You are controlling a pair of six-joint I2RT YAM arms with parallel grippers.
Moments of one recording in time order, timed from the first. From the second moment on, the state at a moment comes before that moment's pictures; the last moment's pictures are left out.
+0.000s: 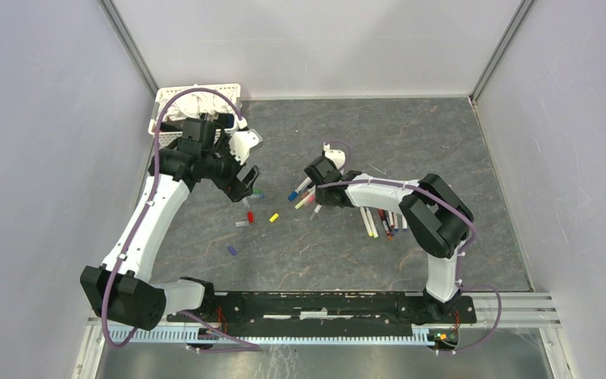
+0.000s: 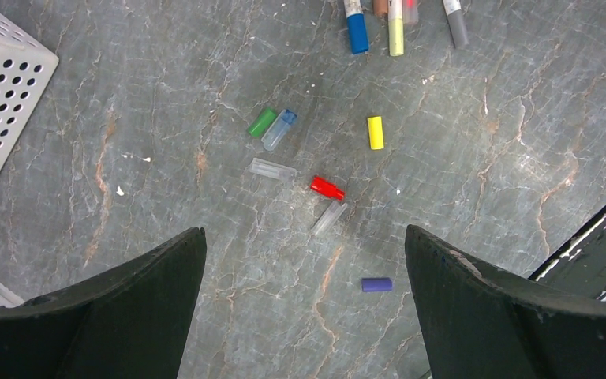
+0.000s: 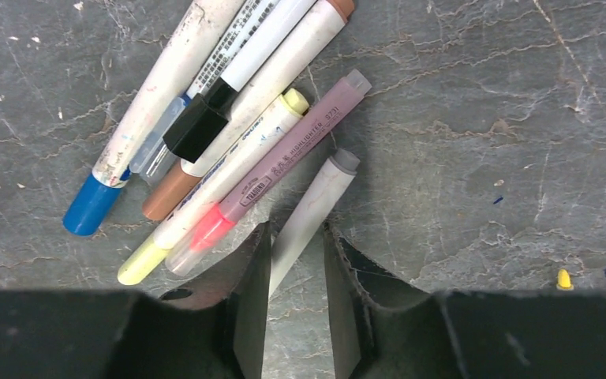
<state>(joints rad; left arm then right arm) -0.23 1.25 1.27 -0.95 0.34 0.57 0.79 1.91 1.20 -0.28 0.36 0.73</state>
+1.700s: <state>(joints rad) -0.36 1.26 1.19 -0.86 0.90 0.30 1.16 1.39 0.99 0.29 0.71 0.75</state>
